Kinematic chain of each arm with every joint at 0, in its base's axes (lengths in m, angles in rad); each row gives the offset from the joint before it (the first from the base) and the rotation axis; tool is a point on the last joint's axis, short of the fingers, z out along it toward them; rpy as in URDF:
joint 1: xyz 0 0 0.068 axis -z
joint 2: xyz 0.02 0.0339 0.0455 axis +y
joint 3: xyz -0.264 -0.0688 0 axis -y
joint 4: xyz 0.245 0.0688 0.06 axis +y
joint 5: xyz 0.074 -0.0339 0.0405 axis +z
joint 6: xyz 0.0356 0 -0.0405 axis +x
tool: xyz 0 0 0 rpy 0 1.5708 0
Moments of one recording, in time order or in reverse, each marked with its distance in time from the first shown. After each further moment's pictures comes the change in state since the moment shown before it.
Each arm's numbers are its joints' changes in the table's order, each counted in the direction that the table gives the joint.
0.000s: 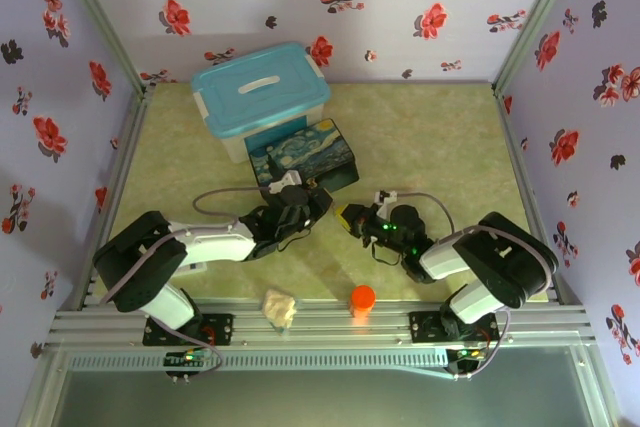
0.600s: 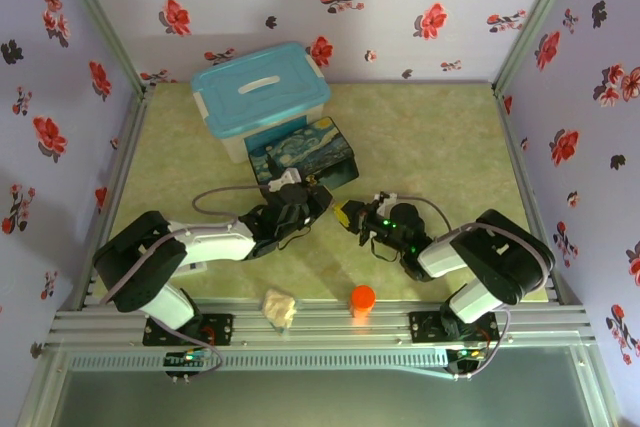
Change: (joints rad) left arm -0.004 0.001 0.002 -0.034 0.003 0.000; right arm 0.004 0.018 0.008 -0.052 -0.012 0.259
